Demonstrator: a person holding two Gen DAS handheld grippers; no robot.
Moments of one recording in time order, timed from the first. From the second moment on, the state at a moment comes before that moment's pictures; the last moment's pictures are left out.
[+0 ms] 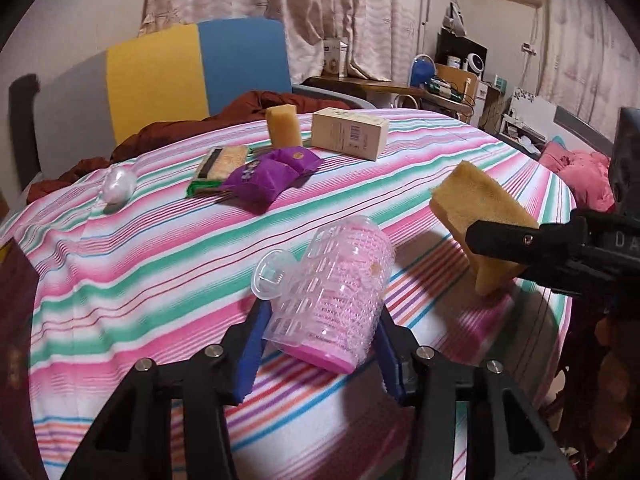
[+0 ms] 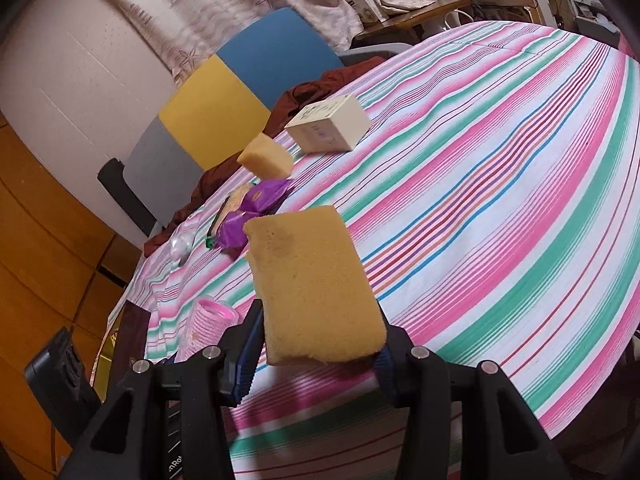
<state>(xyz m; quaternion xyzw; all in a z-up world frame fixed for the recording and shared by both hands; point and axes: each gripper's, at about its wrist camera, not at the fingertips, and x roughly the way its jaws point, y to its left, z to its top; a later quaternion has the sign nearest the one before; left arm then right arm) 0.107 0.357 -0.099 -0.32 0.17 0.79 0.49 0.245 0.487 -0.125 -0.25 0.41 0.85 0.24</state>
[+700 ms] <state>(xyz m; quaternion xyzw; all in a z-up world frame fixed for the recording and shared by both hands) 0.092 0.227 -0.049 -0.33 0.03 0.83 0.45 0.201 0.416 -0.114 -0.28 0.35 0.88 0.17</state>
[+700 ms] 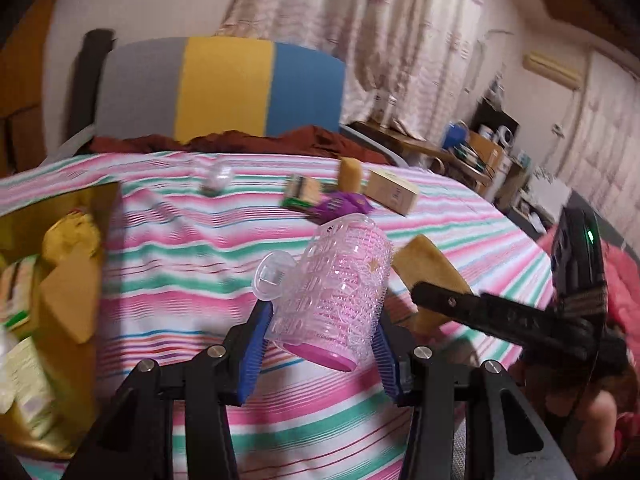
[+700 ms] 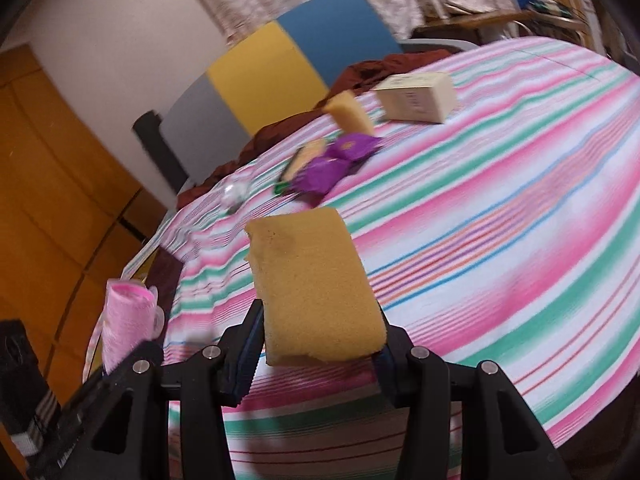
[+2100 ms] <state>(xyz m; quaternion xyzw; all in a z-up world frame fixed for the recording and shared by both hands) -0.171 0.016 -0.077 -0.48 -0.14 0.85 0.16 0.070 0.216 -0.058 -0.36 0.19 0.91 -0.08</state>
